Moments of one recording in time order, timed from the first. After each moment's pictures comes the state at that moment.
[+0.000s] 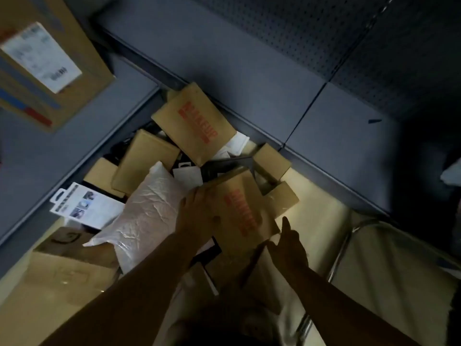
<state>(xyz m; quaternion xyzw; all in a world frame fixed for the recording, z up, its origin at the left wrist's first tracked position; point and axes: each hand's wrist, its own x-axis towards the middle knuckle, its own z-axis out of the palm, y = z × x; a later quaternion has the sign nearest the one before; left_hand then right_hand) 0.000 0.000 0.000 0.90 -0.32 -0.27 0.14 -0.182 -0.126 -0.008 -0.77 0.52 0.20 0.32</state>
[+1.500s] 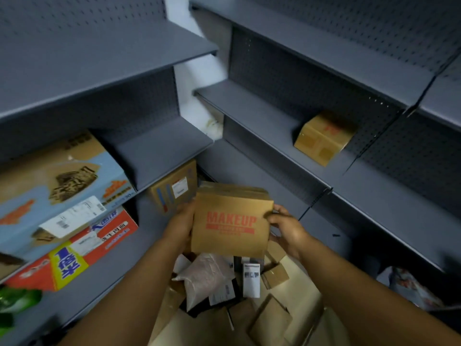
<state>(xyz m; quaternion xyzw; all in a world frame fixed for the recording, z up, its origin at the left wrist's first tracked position) 0.085 0.144 0.568 0.71 0.08 -0.34 0.62 -0.041 -0.057 0.584 -0.57 0.42 0.01 0.71</state>
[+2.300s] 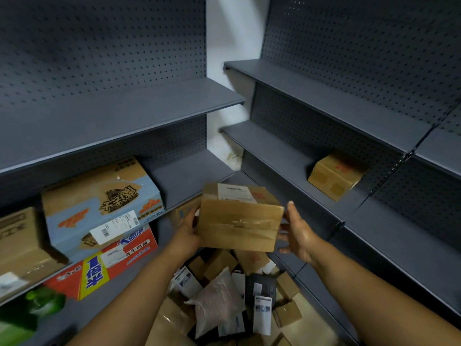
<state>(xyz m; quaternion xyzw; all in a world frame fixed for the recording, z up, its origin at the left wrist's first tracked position) 0.061 0.219 0.638 0.74 -0.10 -0.24 0.62 -0.033 -0.032 0.670 -0.60 0.37 0.07 0.70</state>
